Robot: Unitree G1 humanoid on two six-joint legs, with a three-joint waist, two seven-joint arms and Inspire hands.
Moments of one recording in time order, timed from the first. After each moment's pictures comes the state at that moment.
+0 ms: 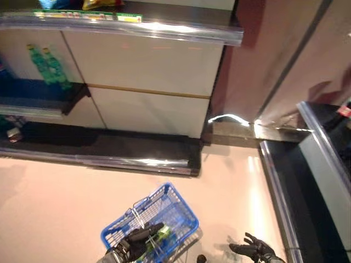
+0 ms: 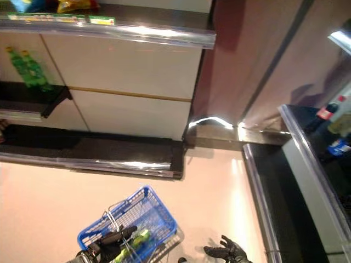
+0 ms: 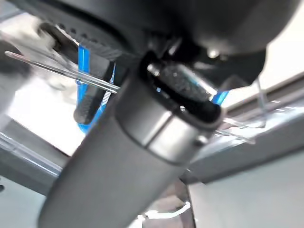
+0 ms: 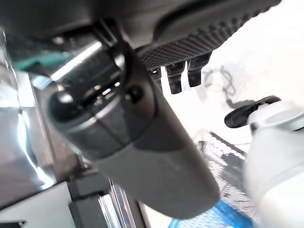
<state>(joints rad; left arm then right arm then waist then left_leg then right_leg) -0.09 0.27 -0.10 1.28 -0.83 0.13 -0.52 -0.01 -0.28 0.04 1.26 0.31 -0.17 0.15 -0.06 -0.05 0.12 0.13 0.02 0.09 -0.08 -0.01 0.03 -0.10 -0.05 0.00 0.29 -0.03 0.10</state>
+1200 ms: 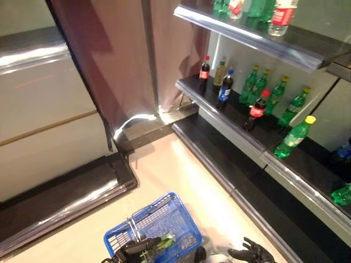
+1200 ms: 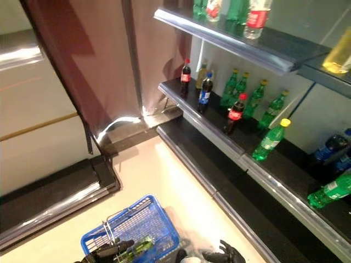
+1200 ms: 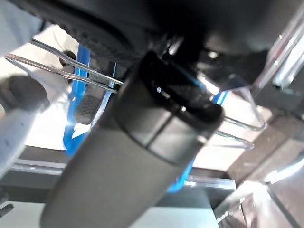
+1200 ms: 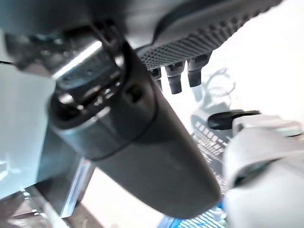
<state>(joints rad) -0.02 0.27 -0.12 1.21 -0.76 0.10 -0.52 0.00 -0.29 0.05 1.24 0.31 -0.16 0.14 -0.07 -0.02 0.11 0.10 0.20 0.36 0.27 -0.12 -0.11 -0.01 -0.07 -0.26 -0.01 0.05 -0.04</state>
